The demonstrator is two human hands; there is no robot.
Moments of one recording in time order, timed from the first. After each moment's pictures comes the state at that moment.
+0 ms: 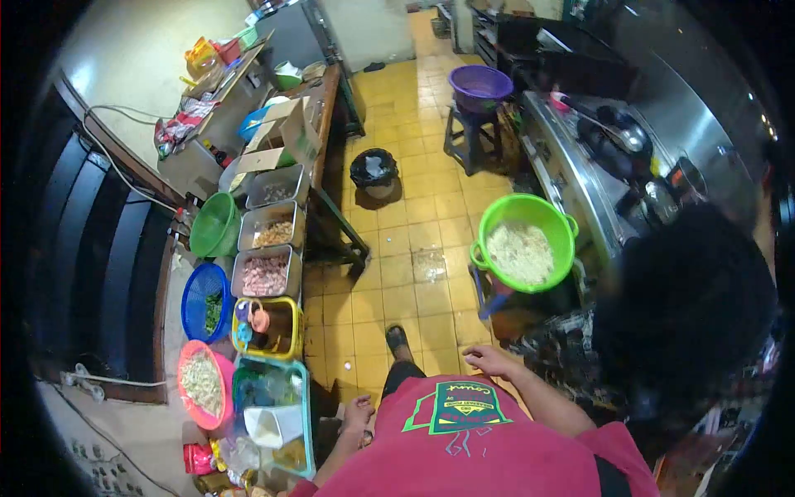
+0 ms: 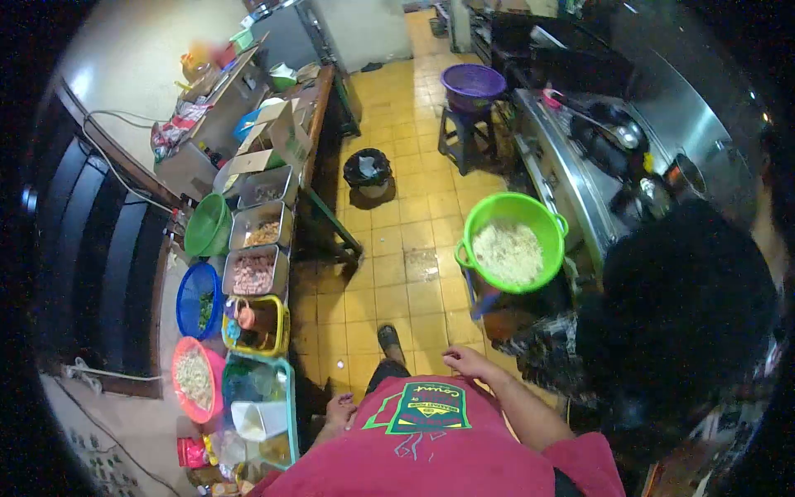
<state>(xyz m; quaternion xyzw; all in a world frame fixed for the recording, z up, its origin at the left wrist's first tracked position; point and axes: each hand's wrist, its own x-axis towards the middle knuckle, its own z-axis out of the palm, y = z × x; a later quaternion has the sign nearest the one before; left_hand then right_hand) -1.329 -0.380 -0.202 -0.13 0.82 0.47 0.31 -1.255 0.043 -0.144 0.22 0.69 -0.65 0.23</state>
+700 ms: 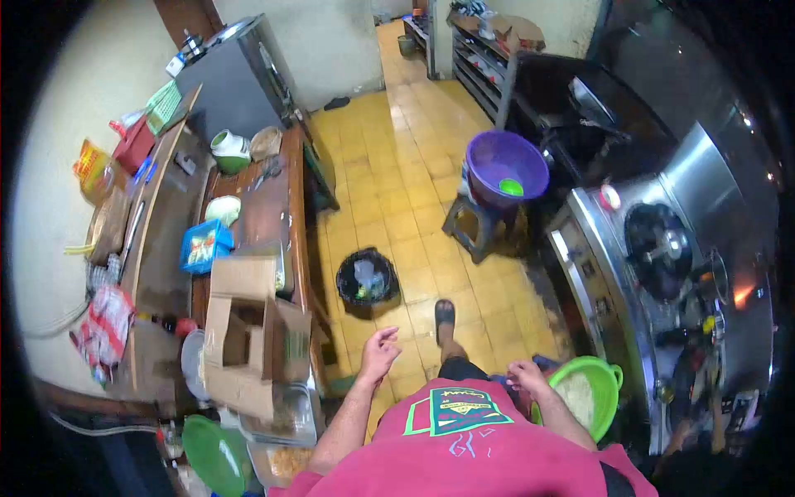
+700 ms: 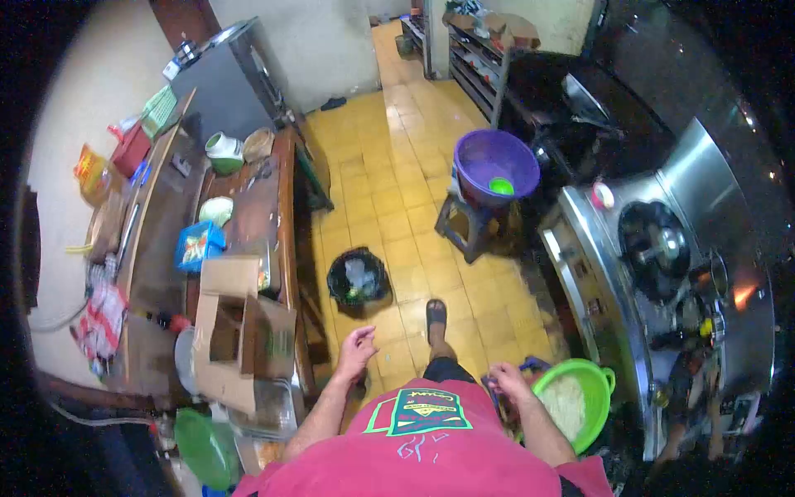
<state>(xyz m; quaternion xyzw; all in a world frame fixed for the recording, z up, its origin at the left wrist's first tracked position) -2.092 0.060 -0.119 0.14 0.68 0.62 0.36 -1.779 0.301 -0.141 0.52 0.47 -0.71 0.06</state>
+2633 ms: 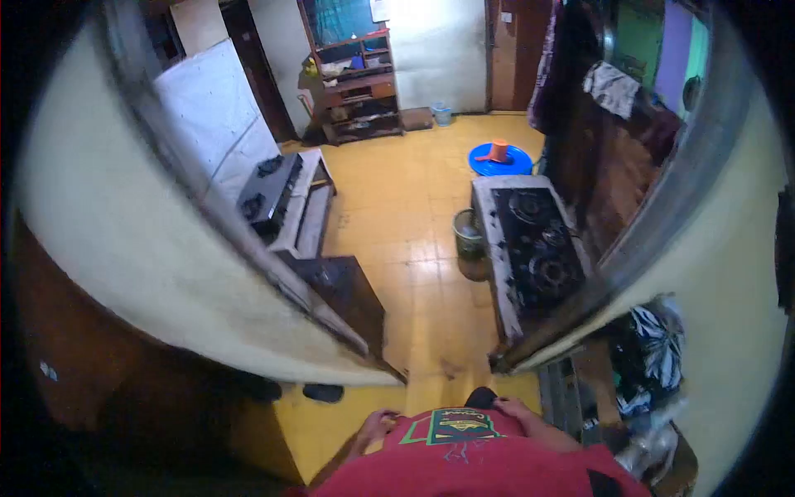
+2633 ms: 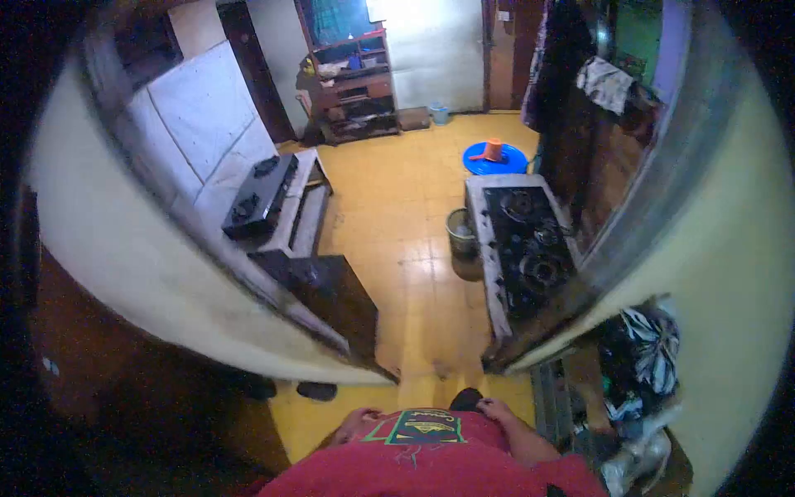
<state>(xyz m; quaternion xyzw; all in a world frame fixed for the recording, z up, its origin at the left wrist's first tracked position) -3.847 1.420 -0.216 0.00 0.58 0.64 0.50 -3.639 1.836 -0.244 0.28 0.82 -0.50 0.06</state>
